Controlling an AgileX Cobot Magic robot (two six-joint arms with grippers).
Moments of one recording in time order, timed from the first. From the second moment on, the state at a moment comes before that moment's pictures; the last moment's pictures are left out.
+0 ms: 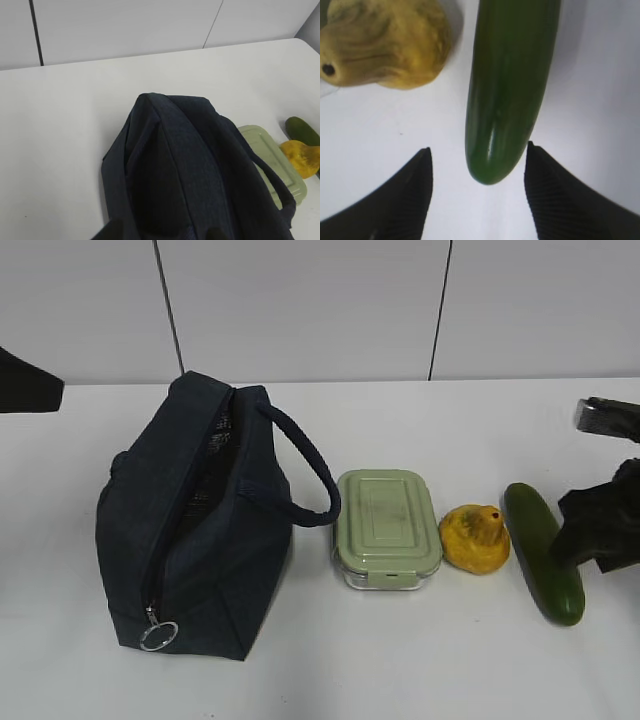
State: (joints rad) left arm -0.10 1.10 -0.88 -0.63 0.71 0.60; right arm -0.09 1.65 -0.94 0.41 0.80 -0.44
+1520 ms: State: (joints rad) left arm -0.10 1.10 -0.88 -0.63 0.68 0.60; right arm 0.05 1.82 -0.94 0.16 0.66 -0.11
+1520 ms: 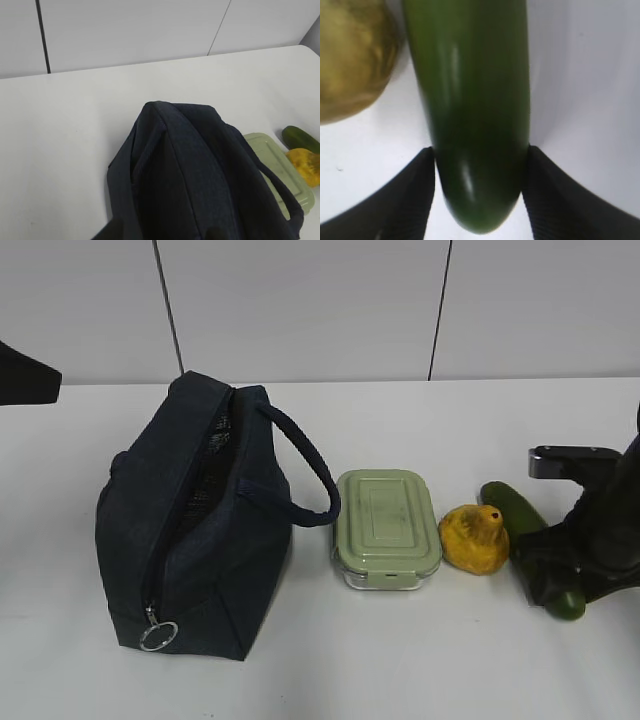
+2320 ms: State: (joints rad) left arm -0.10 1.14 -0.88 -0.59 0.78 0.60; right arm 0.05 1.73 -0.94 0.09 0.64 -0.08
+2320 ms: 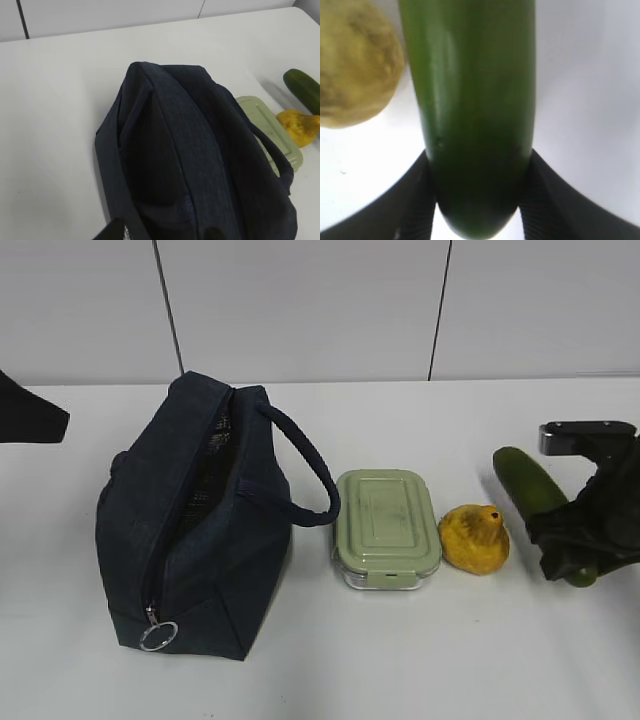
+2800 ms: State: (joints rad) left arm -0.10 1.29 -0.89 -0.66 0.91 0.63; right arm 0.05 1.56 -0.94 0.05 0.64 -0.06
